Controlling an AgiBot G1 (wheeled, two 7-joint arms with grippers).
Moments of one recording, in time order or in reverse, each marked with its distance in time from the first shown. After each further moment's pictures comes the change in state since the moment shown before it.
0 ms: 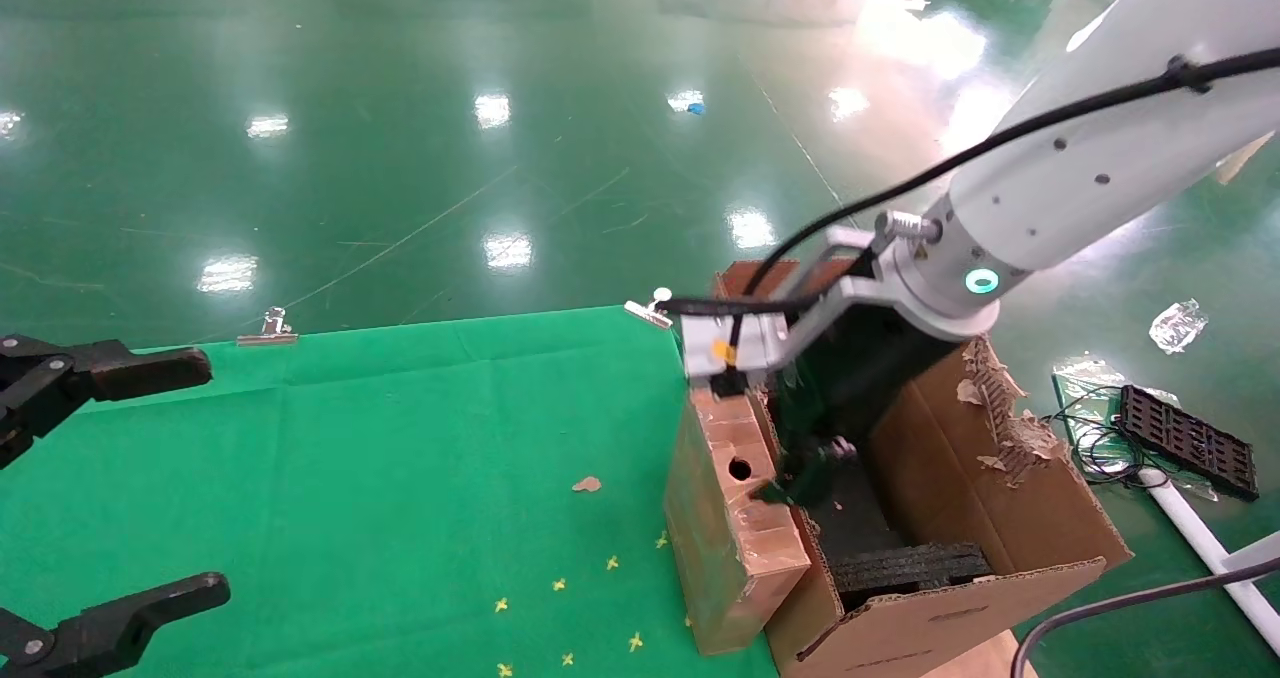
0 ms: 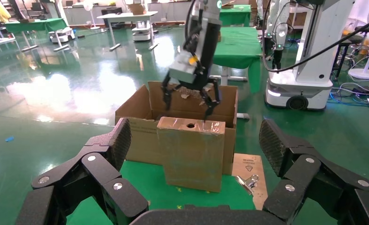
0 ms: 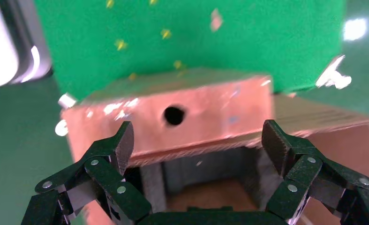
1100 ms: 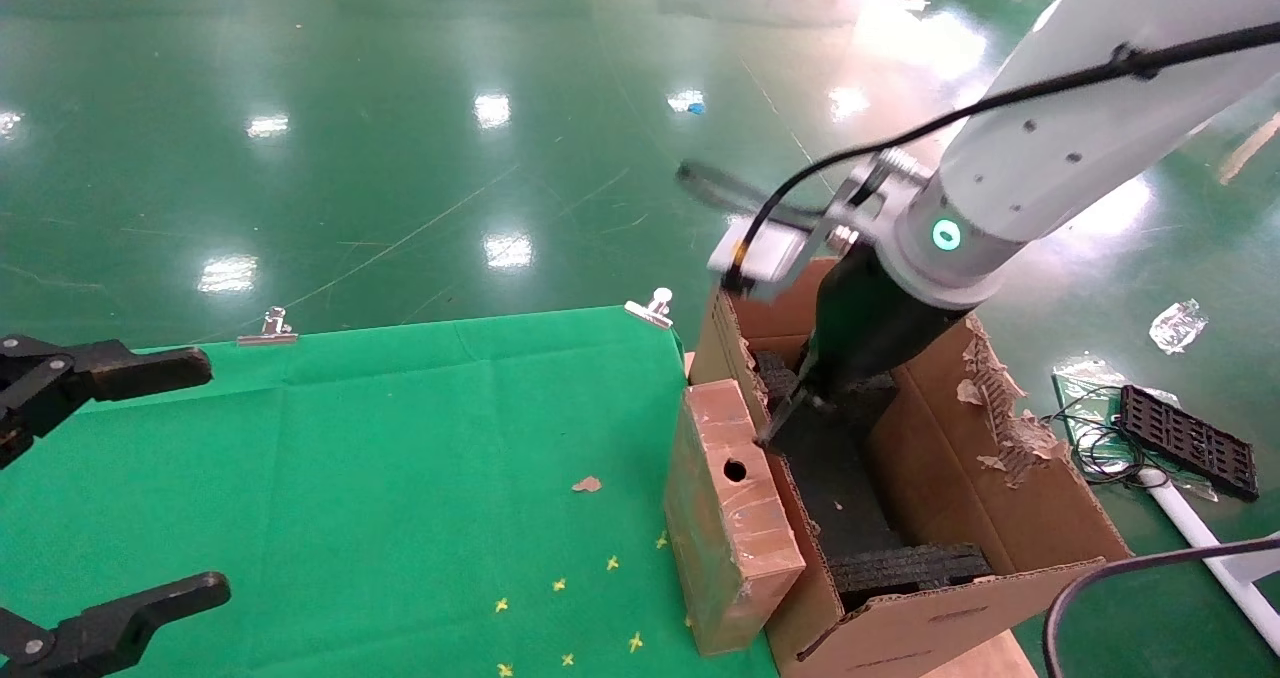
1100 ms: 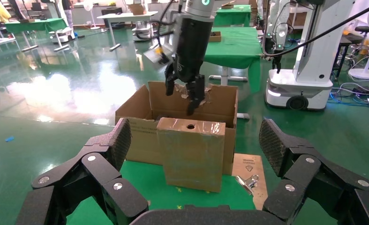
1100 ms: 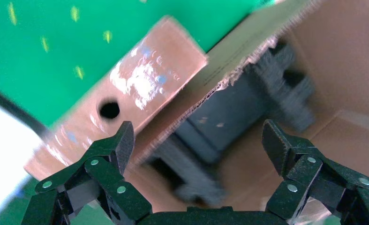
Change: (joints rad) left arm 0.000 -0.001 0.002 0.000 -0.002 -0.001 0.001; right arm 0.160 -0.040 -0.282 -0.049 0.042 0.106 0.605
